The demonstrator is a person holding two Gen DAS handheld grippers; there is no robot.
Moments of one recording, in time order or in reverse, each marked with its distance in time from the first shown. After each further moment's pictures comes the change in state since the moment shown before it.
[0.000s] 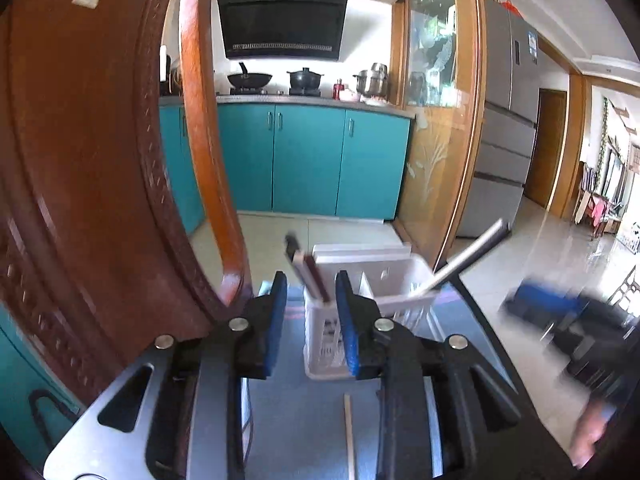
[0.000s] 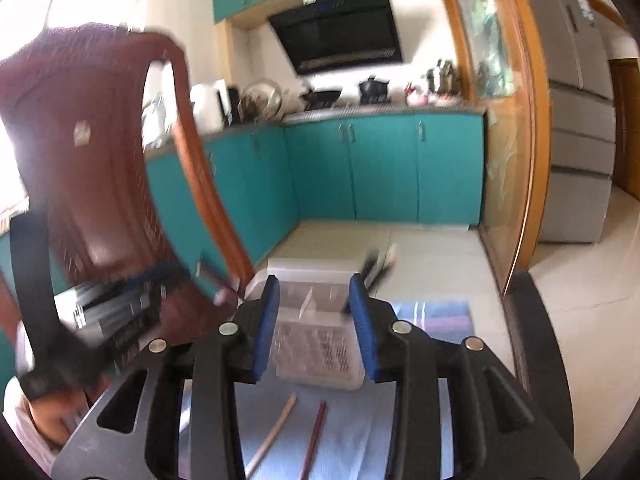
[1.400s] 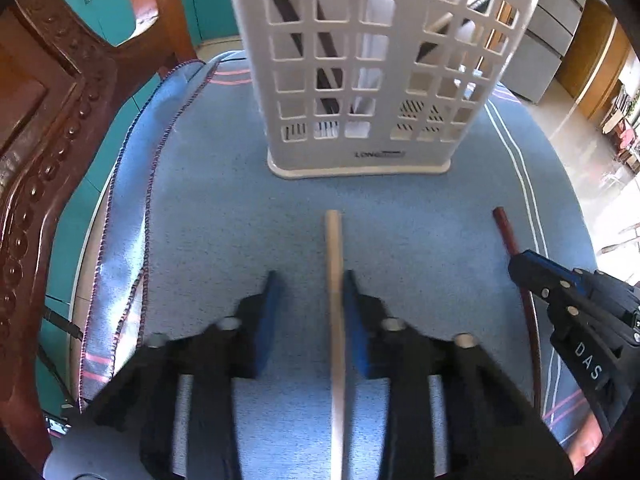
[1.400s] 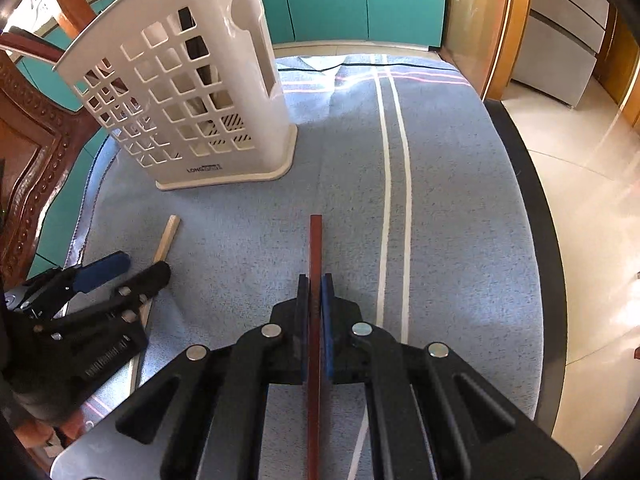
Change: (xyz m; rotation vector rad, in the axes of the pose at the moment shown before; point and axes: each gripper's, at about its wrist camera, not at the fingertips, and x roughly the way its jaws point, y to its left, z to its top) left arm 0.135 -0.033 -0.128 0.004 0.630 0.040; right arm 0.131 -0.054 -0.121 0.165 0.551 -0.193
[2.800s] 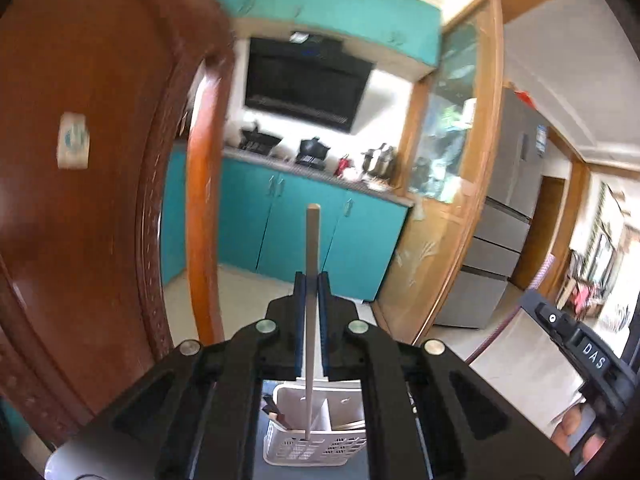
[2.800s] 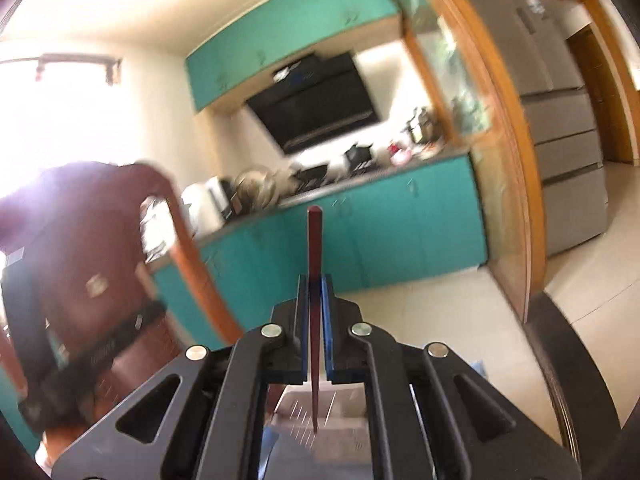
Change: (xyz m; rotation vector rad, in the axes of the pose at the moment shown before) left arm -0.272 0.065 0.100 -0.212 -0.853 -0.175; right arm -0.272 0.022 0.094 0.092 -0.908 0.248
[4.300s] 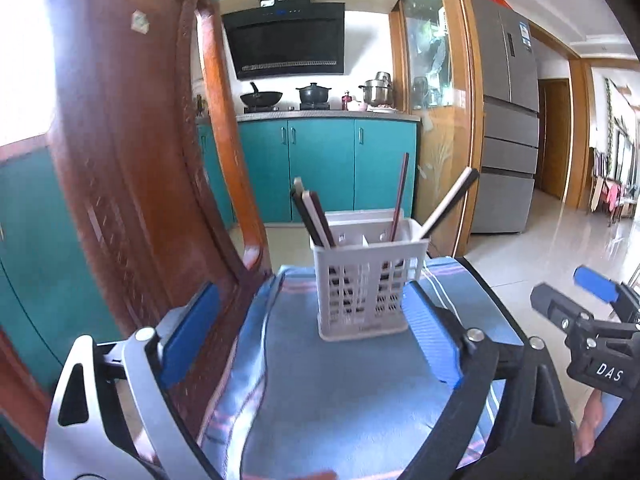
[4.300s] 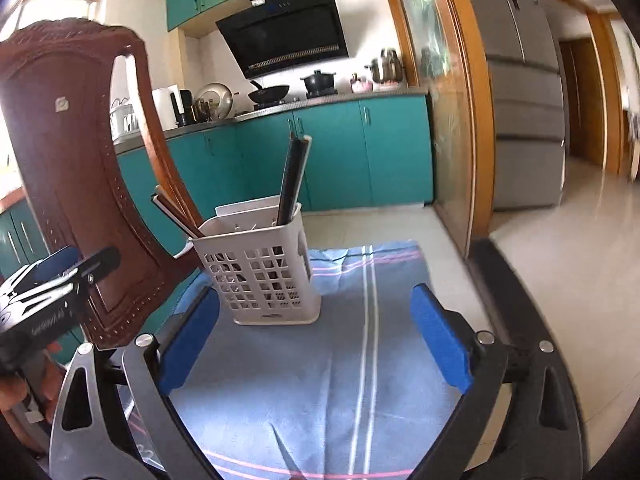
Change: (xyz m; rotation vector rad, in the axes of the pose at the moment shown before) left arm -0.075 0.004 -0.170 0.275 0.135 0.118; right arm -0.076 -0.037 -0.161 -0.177 0.229 -0.179
